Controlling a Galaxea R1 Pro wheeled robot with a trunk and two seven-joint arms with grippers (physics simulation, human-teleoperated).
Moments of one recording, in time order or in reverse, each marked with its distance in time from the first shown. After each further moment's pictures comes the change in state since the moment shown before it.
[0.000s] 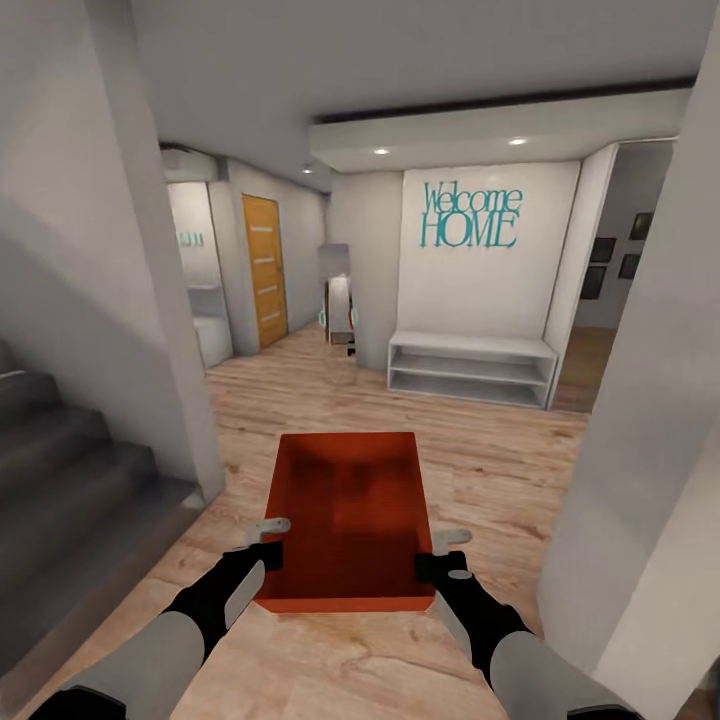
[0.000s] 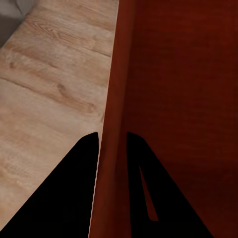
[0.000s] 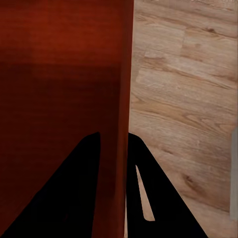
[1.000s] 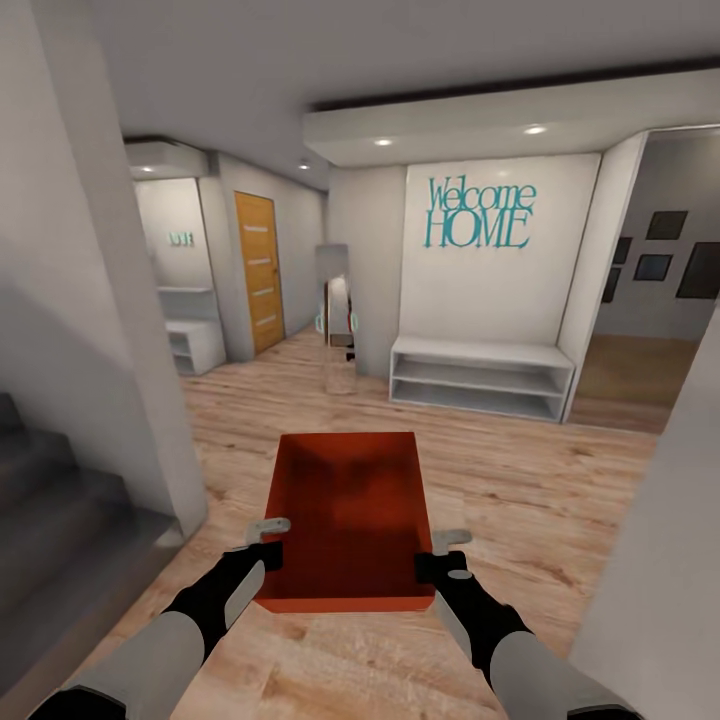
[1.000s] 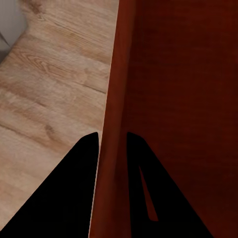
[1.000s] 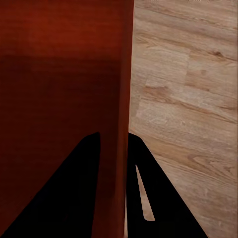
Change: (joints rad) left arm 0.000 0.000 0.000 0.000 0.000 0.000 0.000; right arm 0.000 0.000 0.000 0.000 0.000 0.000 0.000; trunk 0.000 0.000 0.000
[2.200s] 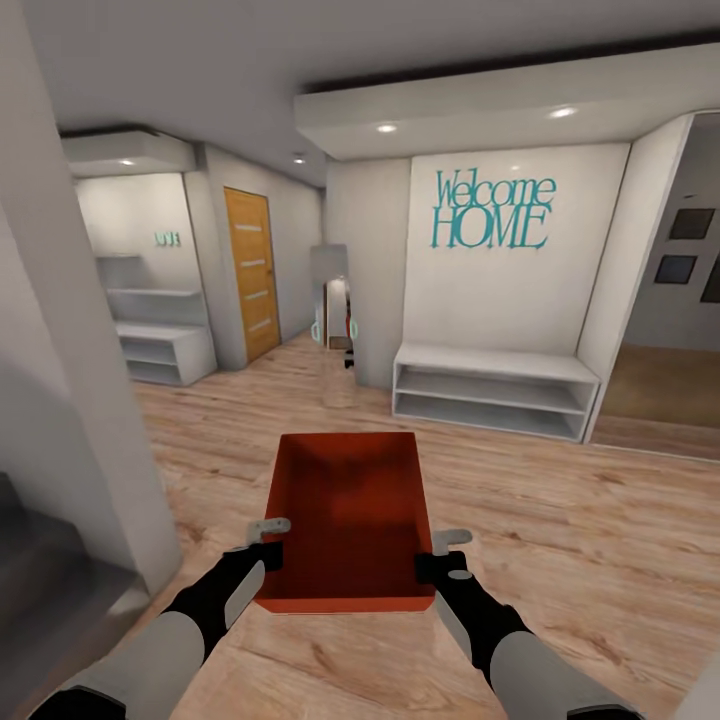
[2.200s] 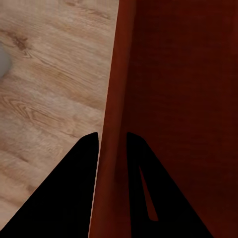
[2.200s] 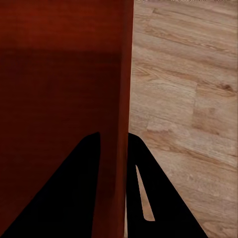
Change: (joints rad) left arm 0.000 0.000 0.001 0.000 -0.001 0.000 0.000; right arm 0.000 -0.001 0.002 0.001 -0.003 -0.001 0.000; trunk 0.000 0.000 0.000
